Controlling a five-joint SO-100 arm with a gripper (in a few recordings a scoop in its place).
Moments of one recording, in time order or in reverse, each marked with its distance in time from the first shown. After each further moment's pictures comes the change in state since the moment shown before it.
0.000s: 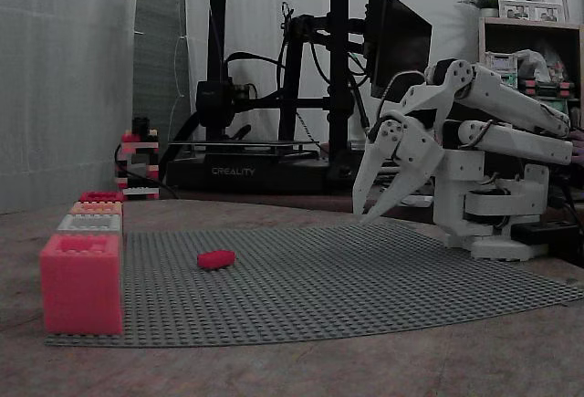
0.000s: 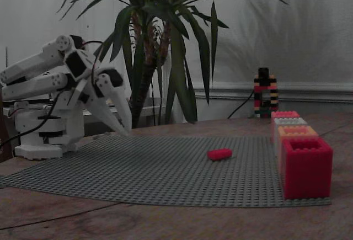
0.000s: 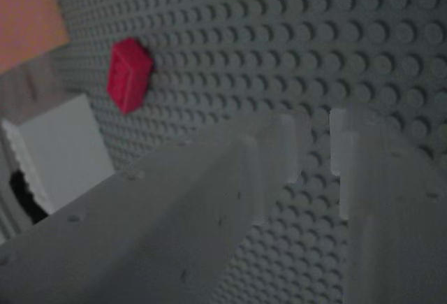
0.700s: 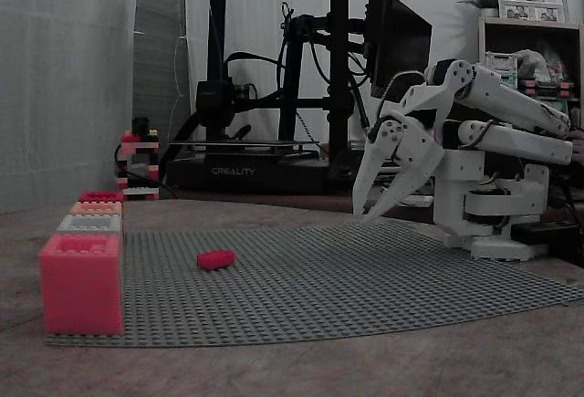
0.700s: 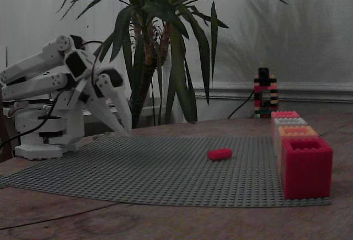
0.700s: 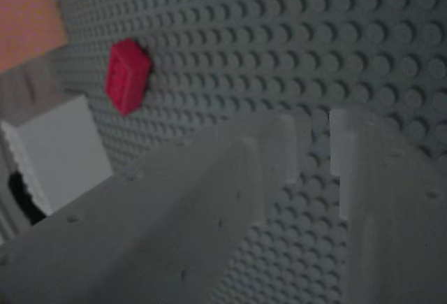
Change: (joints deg) arm 0.0 -0.4 0.0 -0.4 0.2
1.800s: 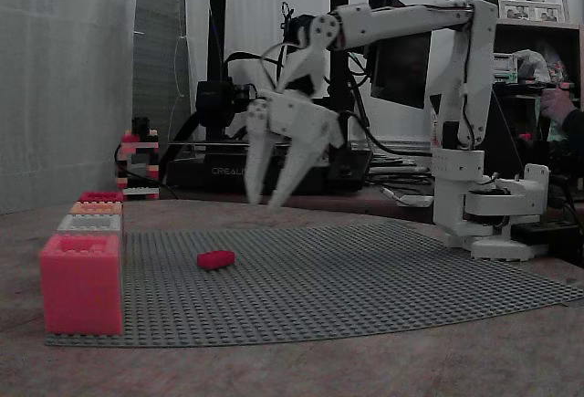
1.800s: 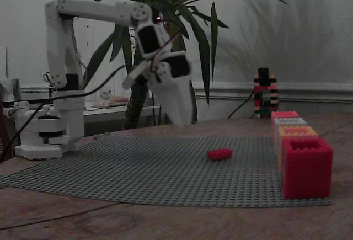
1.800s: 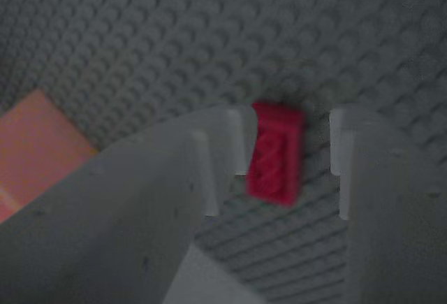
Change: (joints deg) arm 0.4 -91.0 -61.3 -11.6 31.1
